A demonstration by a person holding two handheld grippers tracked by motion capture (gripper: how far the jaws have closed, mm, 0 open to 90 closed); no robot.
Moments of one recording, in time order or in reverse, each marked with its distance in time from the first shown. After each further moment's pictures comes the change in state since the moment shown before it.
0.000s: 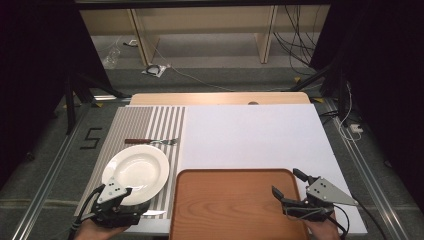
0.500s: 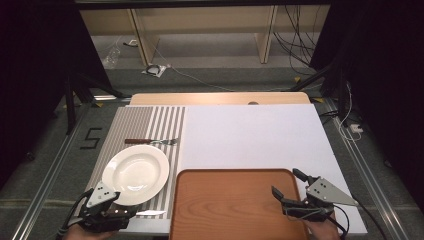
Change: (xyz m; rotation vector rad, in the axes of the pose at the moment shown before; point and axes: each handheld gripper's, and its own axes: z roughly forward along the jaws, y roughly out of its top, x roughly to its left) left arm 0.014 -0.015 -0.014 0.048 0.058 -0.001; right arm 0.000 0.000 0.000 -0.003 0.006 -0.001
